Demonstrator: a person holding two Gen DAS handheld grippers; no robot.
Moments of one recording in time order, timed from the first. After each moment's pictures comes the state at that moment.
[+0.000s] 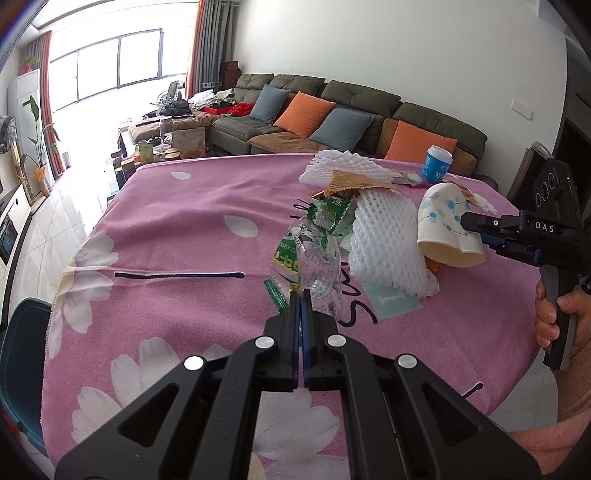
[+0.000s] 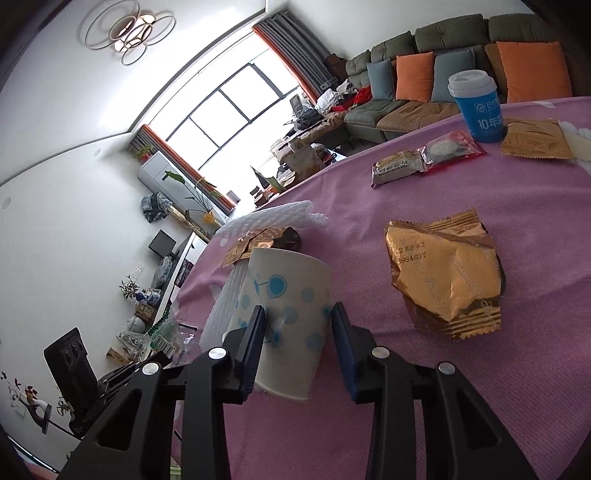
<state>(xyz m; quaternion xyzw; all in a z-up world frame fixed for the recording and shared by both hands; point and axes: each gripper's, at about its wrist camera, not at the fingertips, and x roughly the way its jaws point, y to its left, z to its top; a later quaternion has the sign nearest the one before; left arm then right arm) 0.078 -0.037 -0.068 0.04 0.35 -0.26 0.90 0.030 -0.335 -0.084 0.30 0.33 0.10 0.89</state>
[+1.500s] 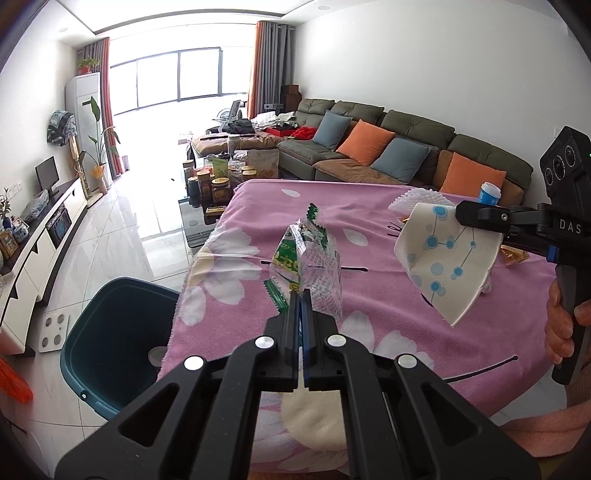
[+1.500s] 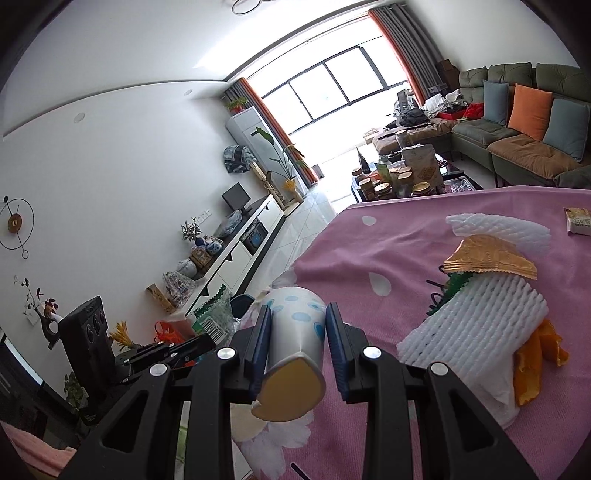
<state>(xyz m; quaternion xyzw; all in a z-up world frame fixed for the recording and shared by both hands) 0.034 0.077 -0.032 0.02 0.31 -0.14 0.94 0.070 -0.176 -0.028 0.20 0.31 0.28 0.89</state>
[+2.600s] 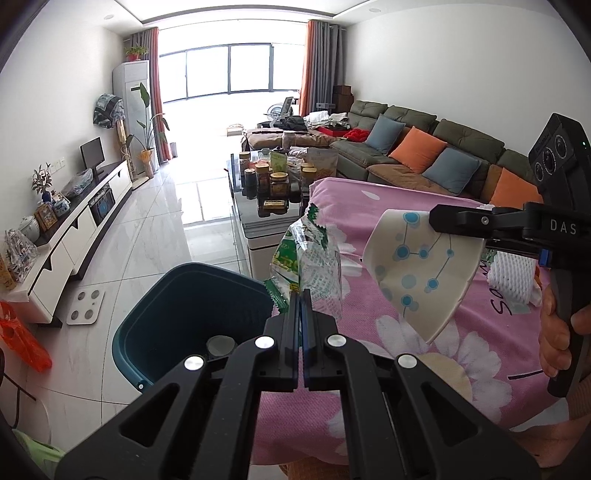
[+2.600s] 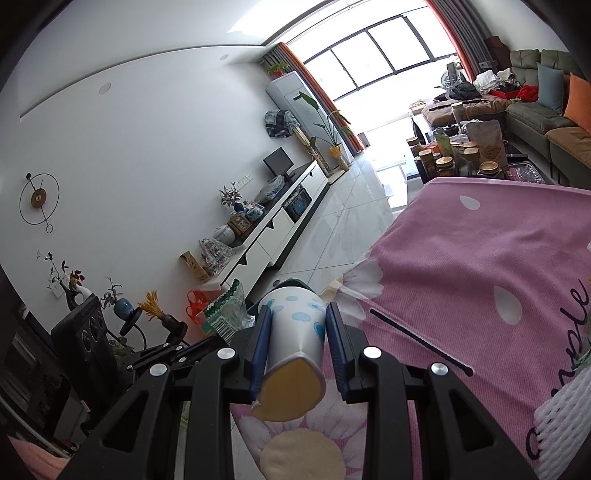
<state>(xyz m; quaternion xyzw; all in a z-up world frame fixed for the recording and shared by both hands) 0.043 0.142 -0.033 0.00 0.31 -0.04 0.95 0.120 -0.073 -0.027 0.18 0.34 0.37 0.85</state>
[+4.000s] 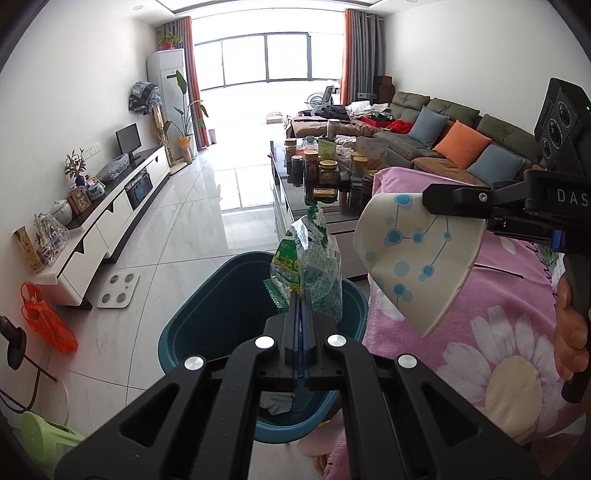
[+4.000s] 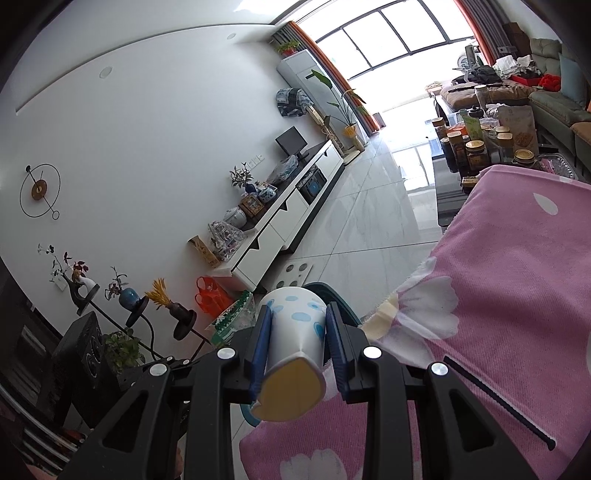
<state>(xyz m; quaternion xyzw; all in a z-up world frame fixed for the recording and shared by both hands) 0.078 0.185 -0.055 0.01 0.34 0.04 0.94 0.166 0.009 -0.036 0.17 0.37 0.39 0.82</state>
